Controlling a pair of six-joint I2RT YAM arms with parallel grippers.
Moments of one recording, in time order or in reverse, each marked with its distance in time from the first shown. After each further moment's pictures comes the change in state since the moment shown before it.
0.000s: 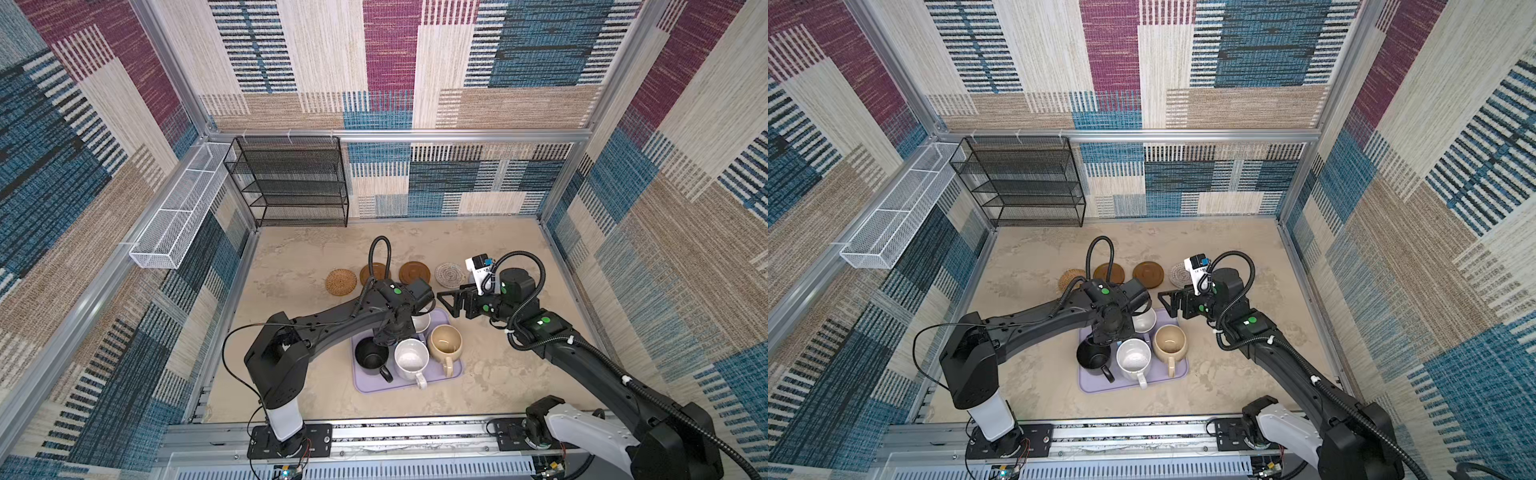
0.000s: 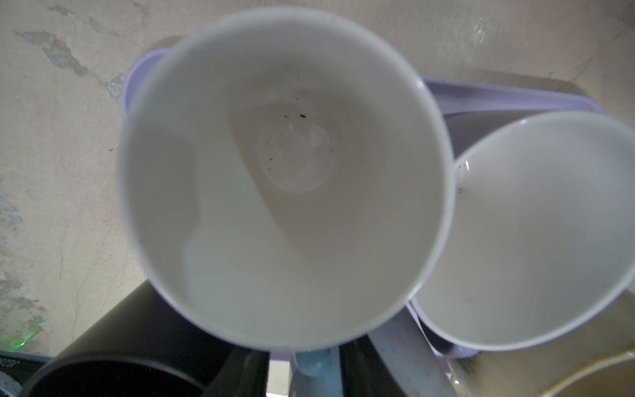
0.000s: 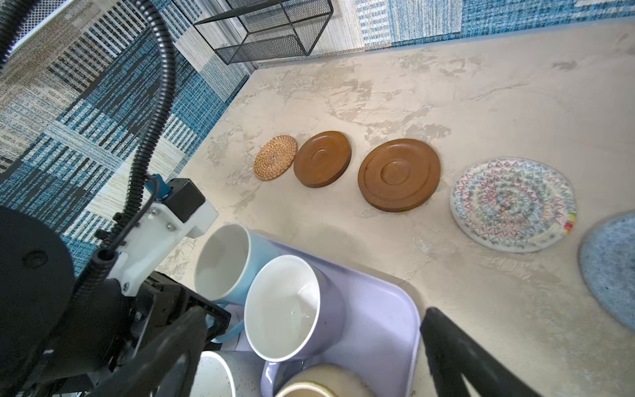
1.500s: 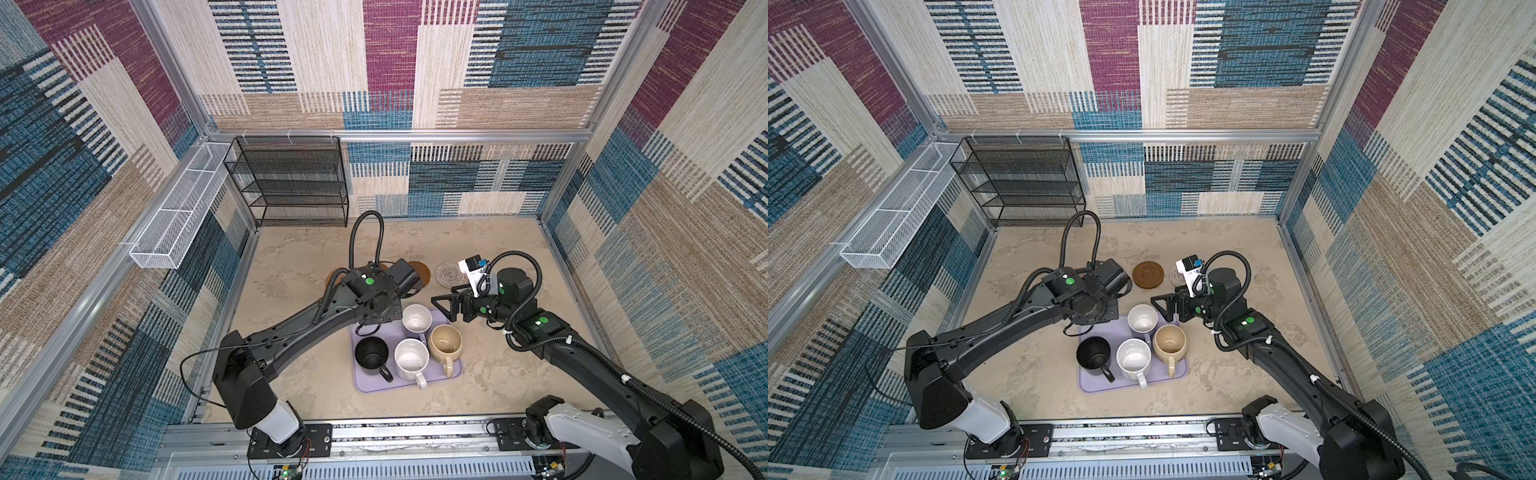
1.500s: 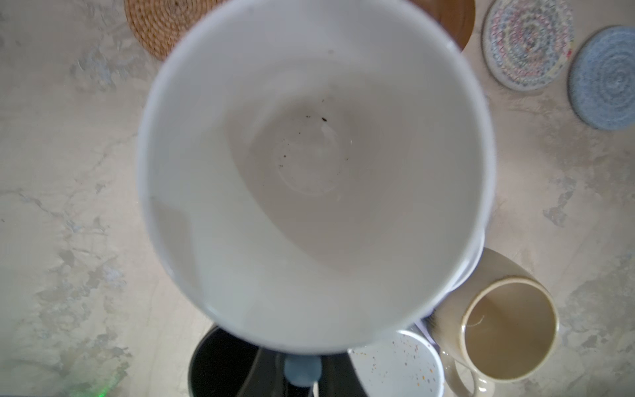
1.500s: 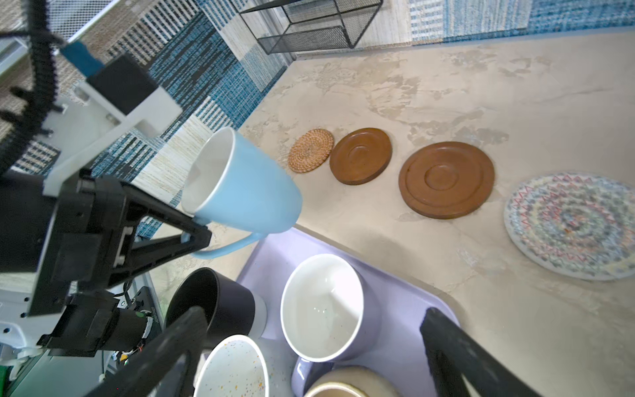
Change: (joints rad) left arm 0.064 -0.199 0.081 -0.047 -0.141 0.266; right arm 0.045 0.005 0.018 0.027 -0.104 -0.023
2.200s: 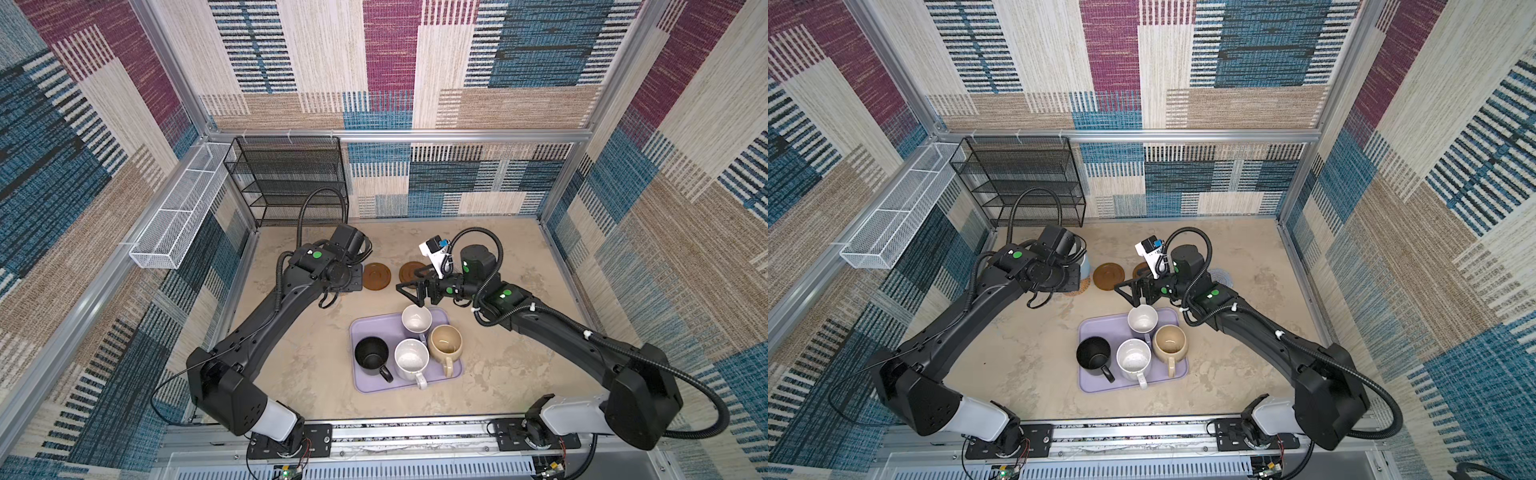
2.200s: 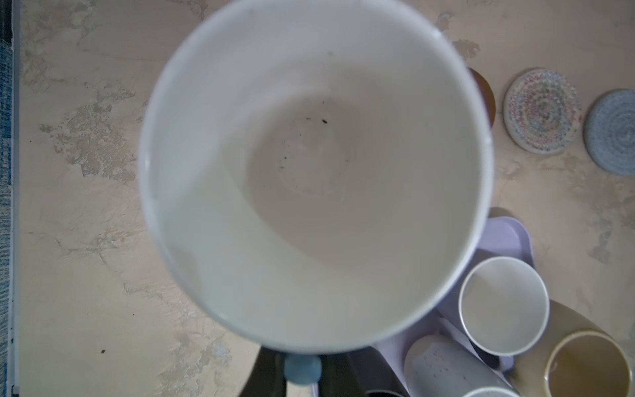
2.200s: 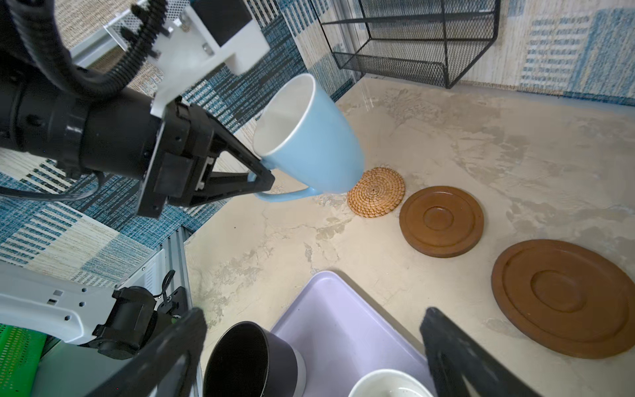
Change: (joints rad) left arm 0.365 -0.046 0.033 0.058 0.080 0.464; right arm 0.150 0.340 0.304 0.093 -0.026 -0.010
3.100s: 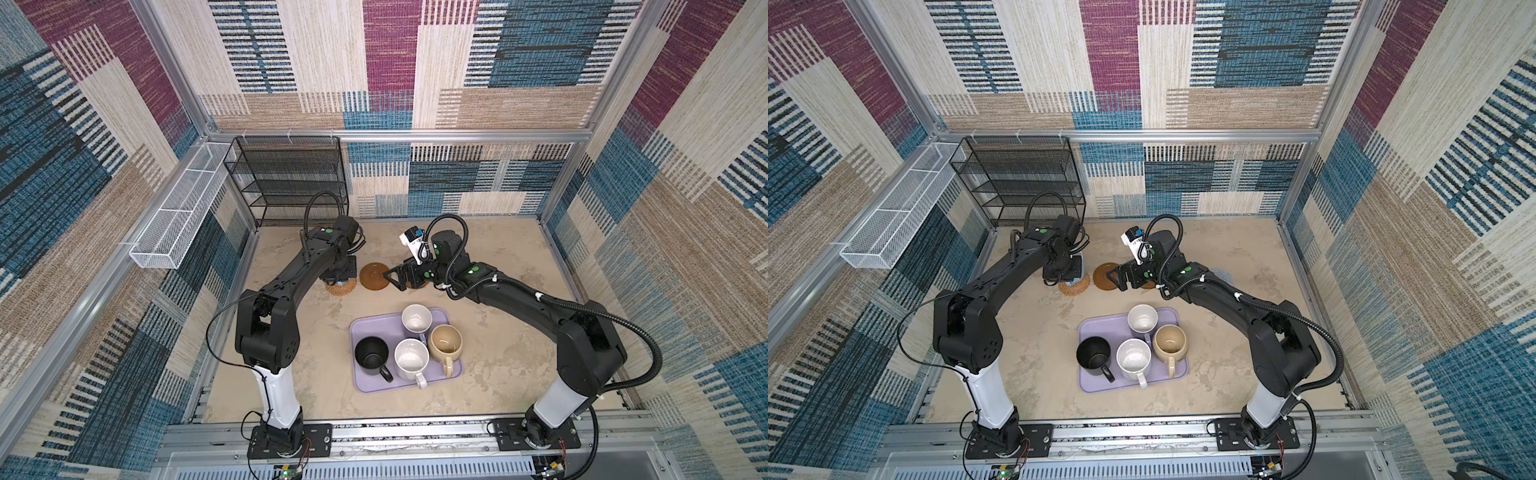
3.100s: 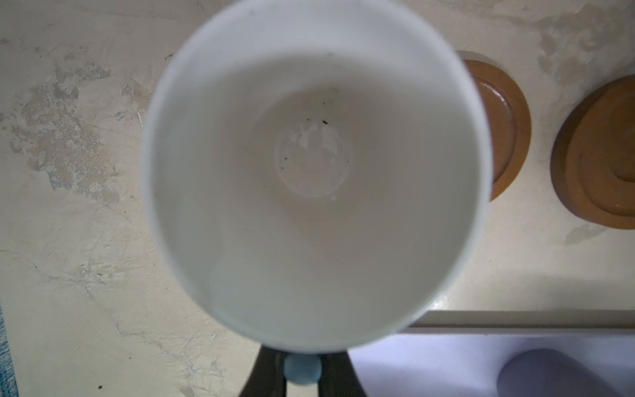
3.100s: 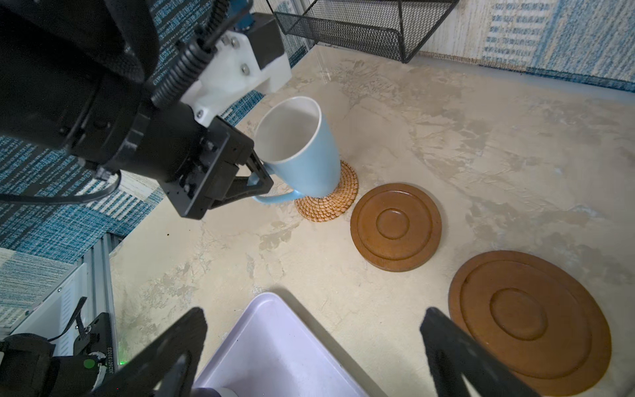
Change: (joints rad) left arm 0.166 0.367 0.148 0.010 0.029 0.047; right arm 0.001 0.282 0.221 -0.090 0.106 -0.087
